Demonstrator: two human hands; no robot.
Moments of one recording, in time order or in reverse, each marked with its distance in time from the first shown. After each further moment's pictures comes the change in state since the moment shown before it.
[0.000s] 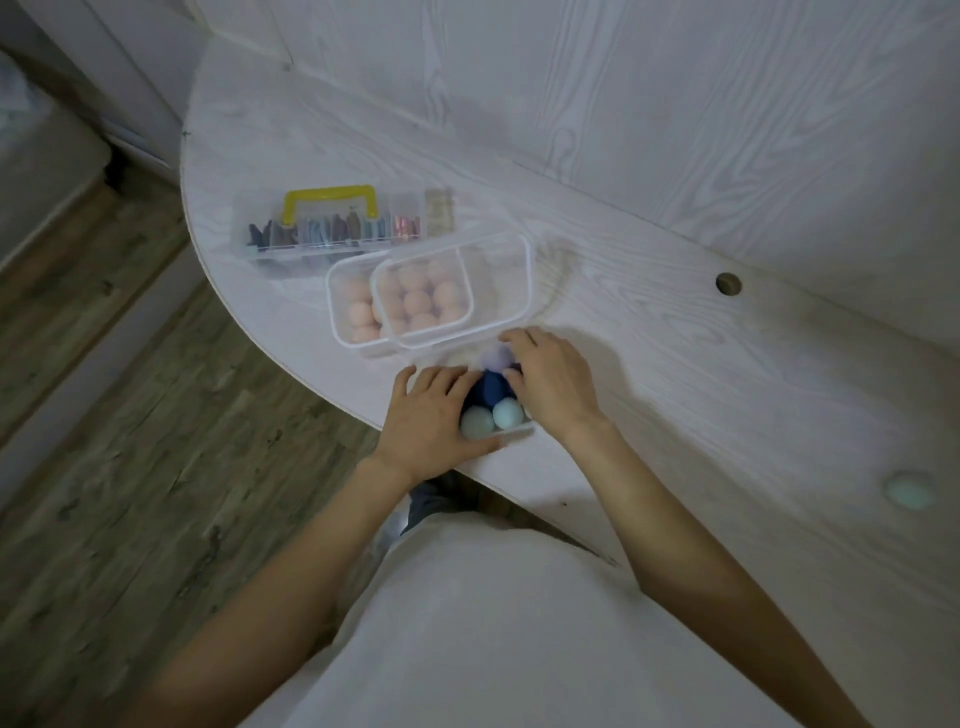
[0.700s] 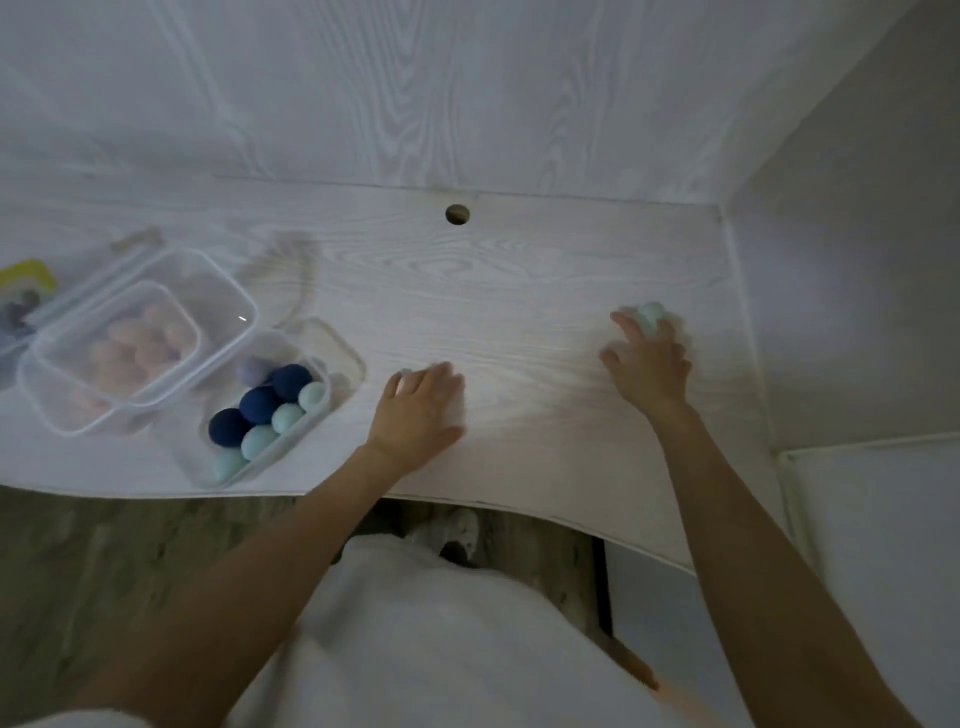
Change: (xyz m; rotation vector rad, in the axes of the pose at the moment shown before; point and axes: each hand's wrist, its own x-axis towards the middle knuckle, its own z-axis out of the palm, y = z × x) left_hand 0.047 0.173 0.089 0.196 -0.290 0.444; right_hand -0.228 0.255 -0.059 0.035 0.091 1.043
